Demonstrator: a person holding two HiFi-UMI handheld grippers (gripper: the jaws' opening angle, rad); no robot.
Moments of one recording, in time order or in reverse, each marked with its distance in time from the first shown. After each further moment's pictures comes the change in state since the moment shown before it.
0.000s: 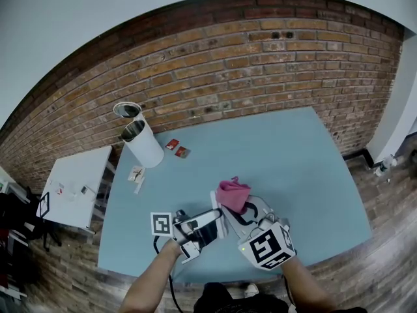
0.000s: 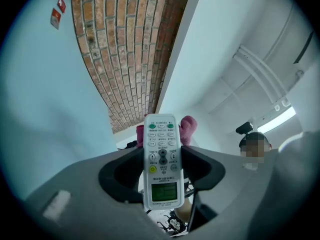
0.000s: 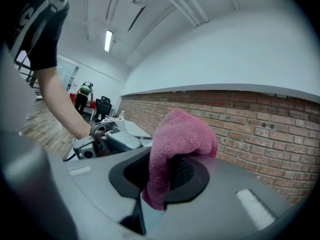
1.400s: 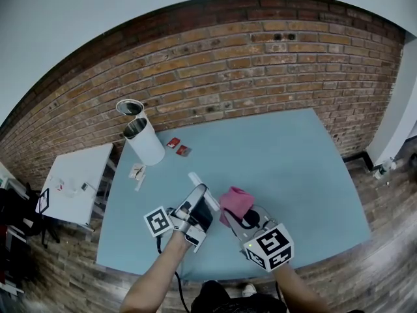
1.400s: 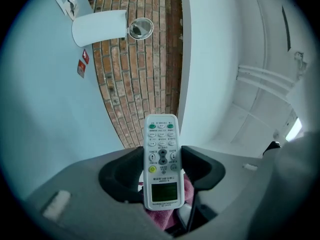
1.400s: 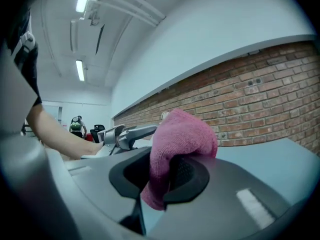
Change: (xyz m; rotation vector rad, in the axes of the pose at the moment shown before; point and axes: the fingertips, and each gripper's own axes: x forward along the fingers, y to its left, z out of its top) left arm -0.036 0.013 0.075 0.070 -0.491 0.205; right arm -0.004 0.015 -0.025 0.422 -0.060 0.027
